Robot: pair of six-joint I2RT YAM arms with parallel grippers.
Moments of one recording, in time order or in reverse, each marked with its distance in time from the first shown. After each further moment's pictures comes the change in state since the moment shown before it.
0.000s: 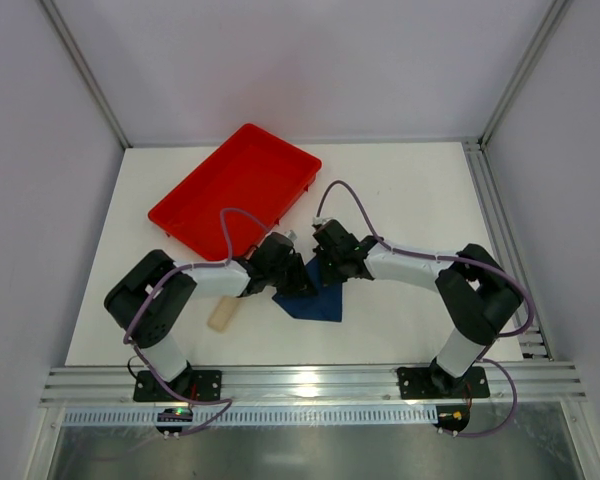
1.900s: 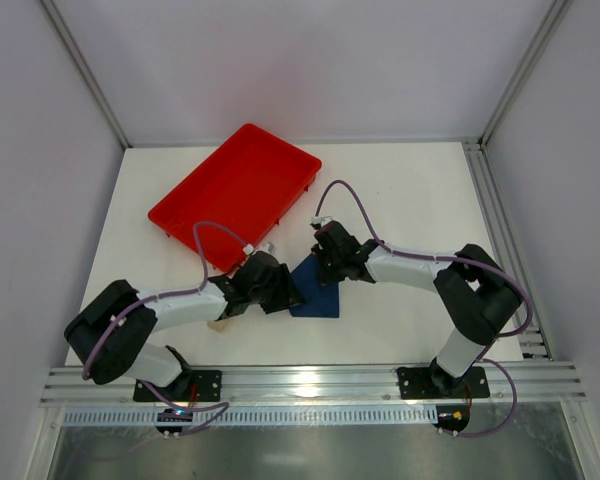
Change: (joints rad) left arm -0.052 -0.269 -0.201 -0.055 -0.177 -0.089; right arm 0.000 0.003 -0.041 0.117 -0.015 -0.026
